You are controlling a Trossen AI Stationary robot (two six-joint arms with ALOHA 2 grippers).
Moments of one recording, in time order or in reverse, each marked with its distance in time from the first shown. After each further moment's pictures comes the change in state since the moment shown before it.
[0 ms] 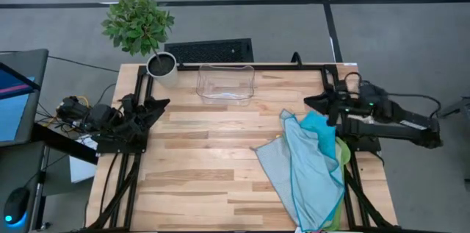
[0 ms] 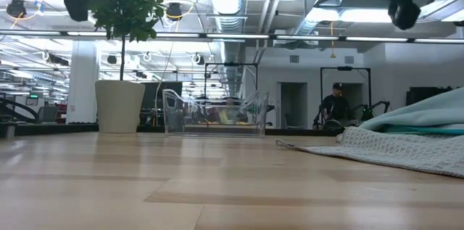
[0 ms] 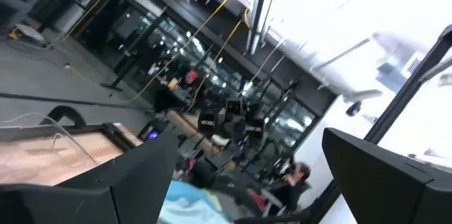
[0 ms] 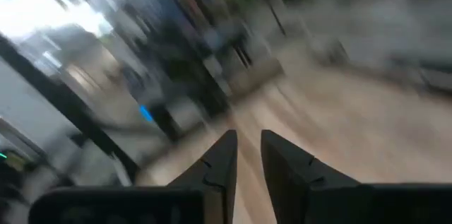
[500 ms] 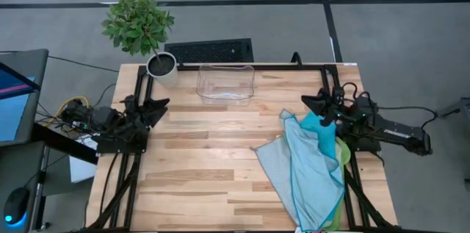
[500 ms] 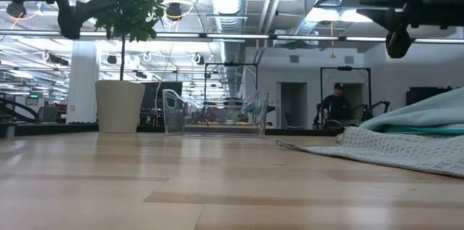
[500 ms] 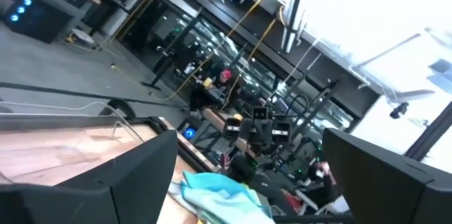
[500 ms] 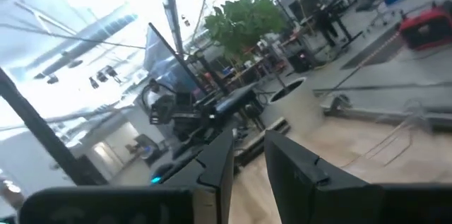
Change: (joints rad) left arm 0.000 -0.165 -0.060 -0.172 -0.123 -0.015; right arm -0.035 -0.272 -0.432 0.521 0.071 0.087
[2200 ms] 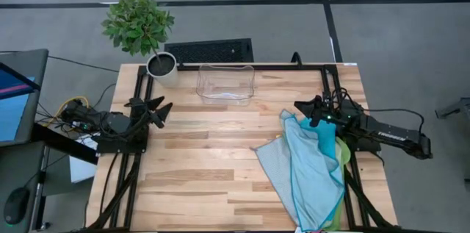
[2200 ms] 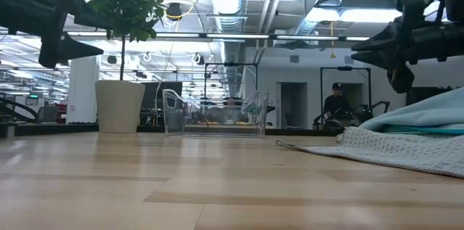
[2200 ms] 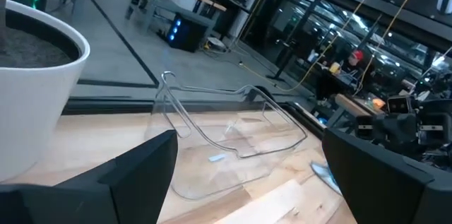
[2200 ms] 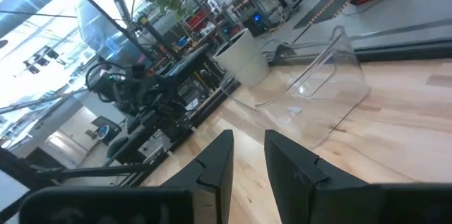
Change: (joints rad) left arm 0.000 0.000 -0.002 -0.485 -0.375 -0.145; right arm -0.075 0.000 -0.131 -0.093 0.018 0.039
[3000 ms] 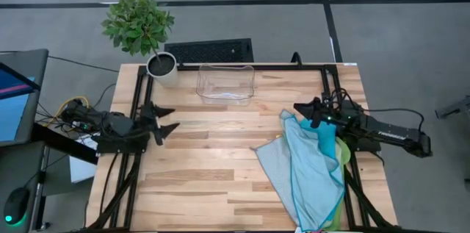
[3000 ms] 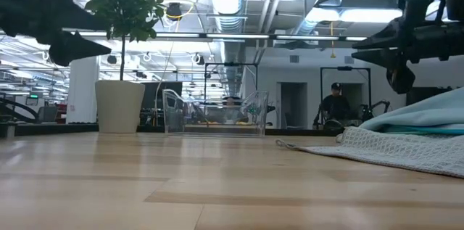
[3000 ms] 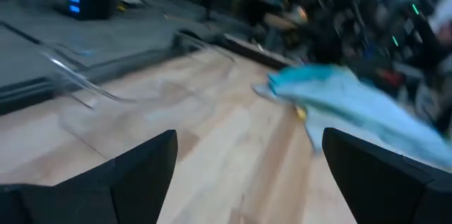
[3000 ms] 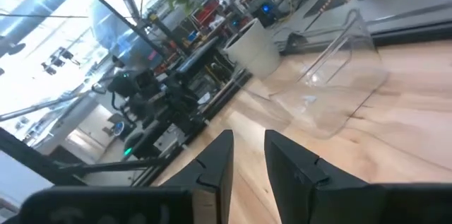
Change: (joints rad) left arm 0.000 0.000 -0.006 -0.032 0.372 0.217; right arm 0.044 0.000 0.000 -0.003 -0.022 0.063
